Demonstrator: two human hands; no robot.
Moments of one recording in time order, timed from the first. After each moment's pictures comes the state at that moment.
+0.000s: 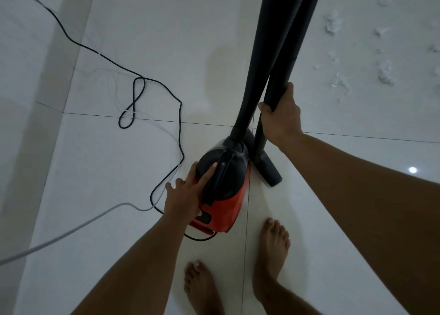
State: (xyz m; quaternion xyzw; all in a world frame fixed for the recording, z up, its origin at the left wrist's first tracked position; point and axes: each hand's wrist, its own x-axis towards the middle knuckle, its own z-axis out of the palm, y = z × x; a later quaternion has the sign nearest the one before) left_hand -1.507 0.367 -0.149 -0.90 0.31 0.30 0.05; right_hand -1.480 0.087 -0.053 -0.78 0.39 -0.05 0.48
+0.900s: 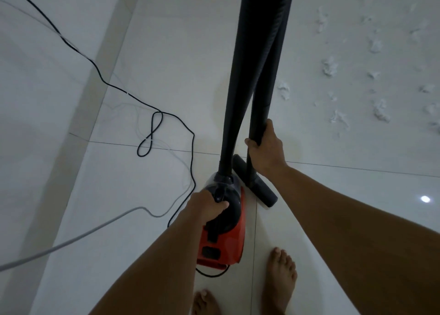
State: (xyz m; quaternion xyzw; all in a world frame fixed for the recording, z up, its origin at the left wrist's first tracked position) left_hand -1.457 0.311 -0.064 -0.86 0.03 0.49 -0.13; right_hand -1.455 0.116 -0.035 -0.80 0.34 -0.02 0.49
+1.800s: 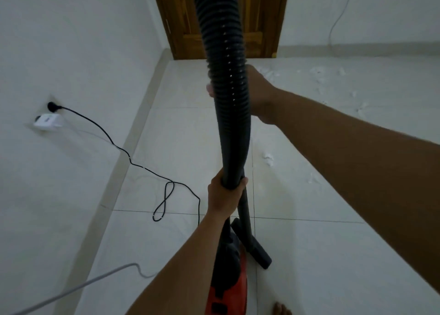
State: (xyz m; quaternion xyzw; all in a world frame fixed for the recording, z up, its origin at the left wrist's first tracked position) left_hand -1.391 0.211 0.158 -0.82 0.08 0.18 -0.54; right_hand -1.354 0.074 0.384 -0.84 0.06 -0.04 0.53
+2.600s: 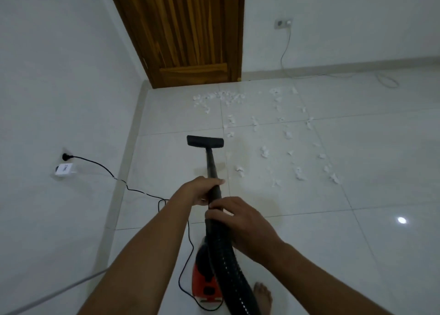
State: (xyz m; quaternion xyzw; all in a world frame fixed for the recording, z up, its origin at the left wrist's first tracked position) left_hand -1.378 0.180 0.408 -0.75 -0.03 0.54 -0.39; right_hand -1.588 0.124 0.476 -0.96 -0.05 -0.09 0.26
